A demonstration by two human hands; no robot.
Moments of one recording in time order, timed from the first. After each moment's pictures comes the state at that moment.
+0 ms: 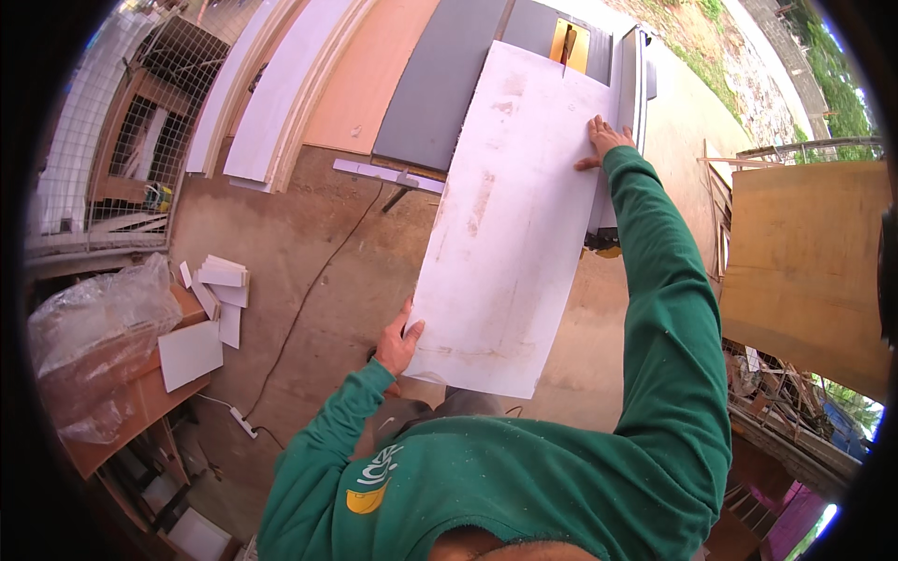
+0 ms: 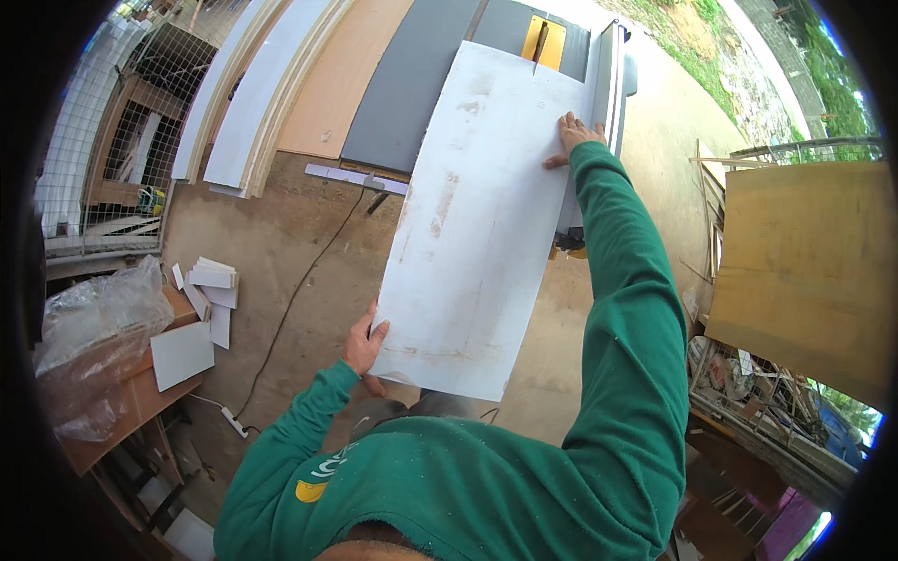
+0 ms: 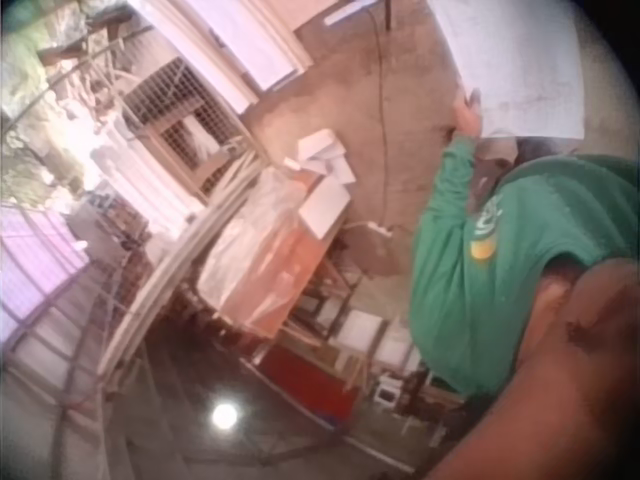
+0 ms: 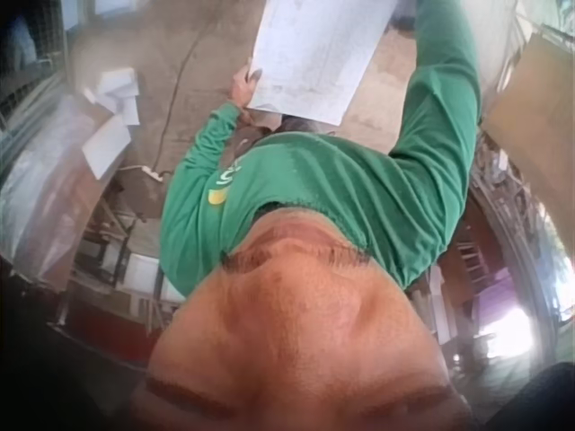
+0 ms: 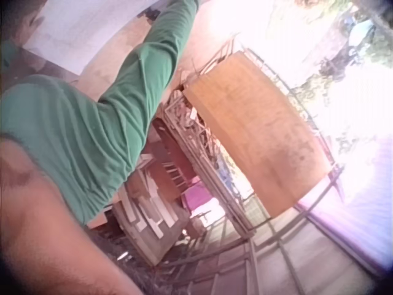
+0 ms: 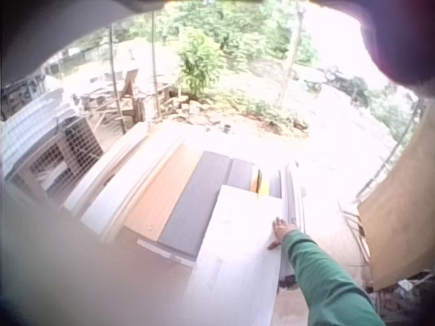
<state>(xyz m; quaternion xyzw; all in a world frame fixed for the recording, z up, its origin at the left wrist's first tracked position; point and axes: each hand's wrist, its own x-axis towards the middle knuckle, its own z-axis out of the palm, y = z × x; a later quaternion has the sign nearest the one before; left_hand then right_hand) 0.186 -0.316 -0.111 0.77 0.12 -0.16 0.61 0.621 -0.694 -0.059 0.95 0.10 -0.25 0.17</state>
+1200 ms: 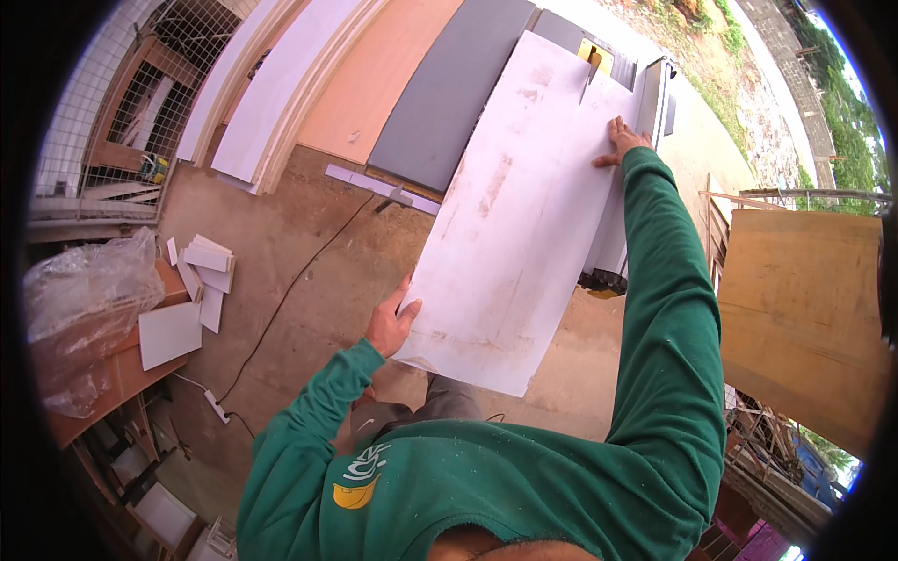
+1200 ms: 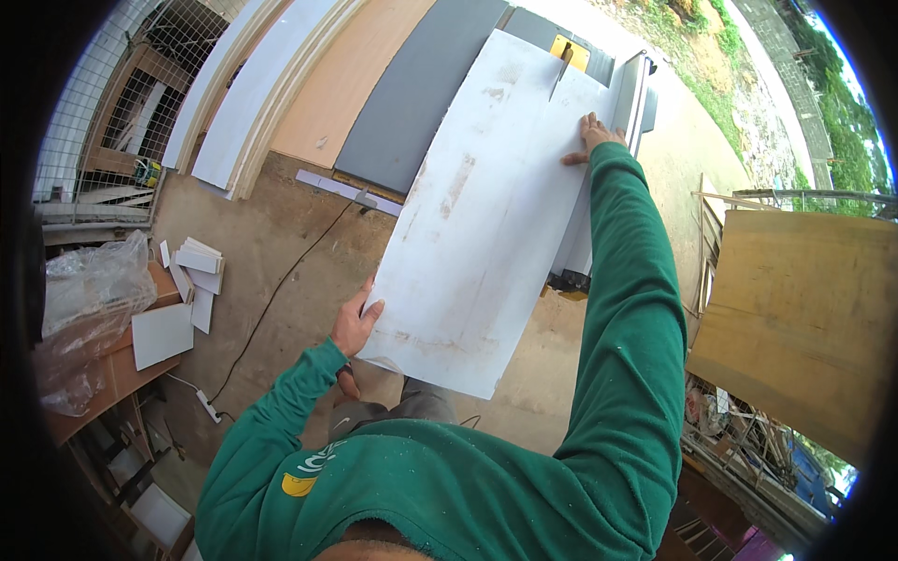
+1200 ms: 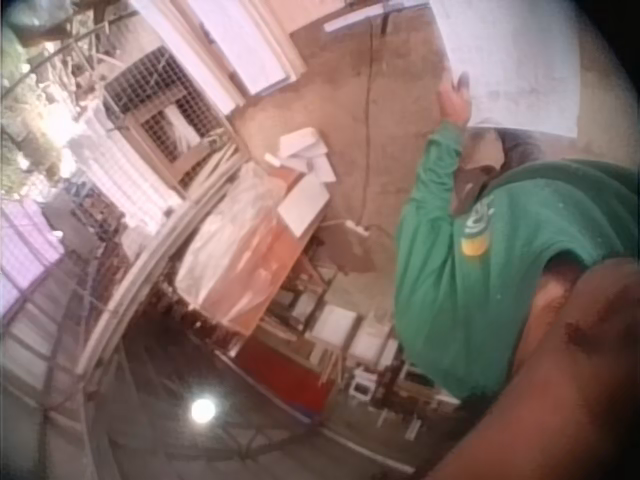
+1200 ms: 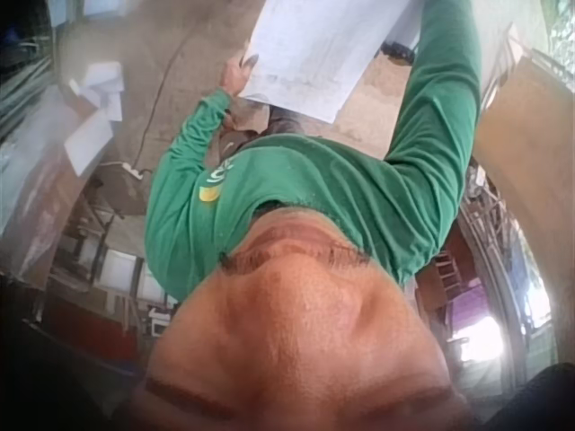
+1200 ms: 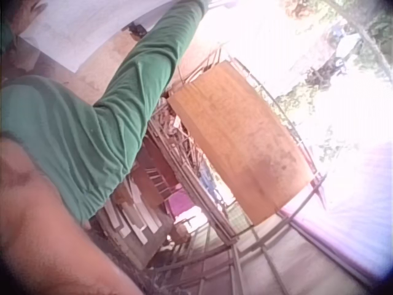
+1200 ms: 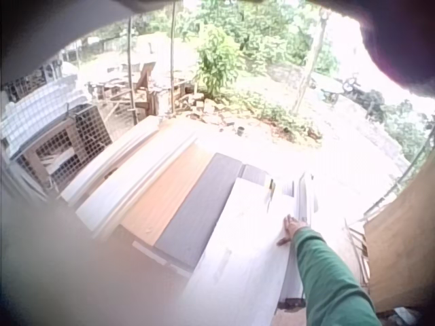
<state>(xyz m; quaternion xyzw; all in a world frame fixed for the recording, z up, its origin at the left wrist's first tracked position) 0.268 -0.333 -0.119 0.78 0.11 -0.11 0.61 0.709 -0.705 -0.057 0.94 0.10 -0.25 0.21</state>
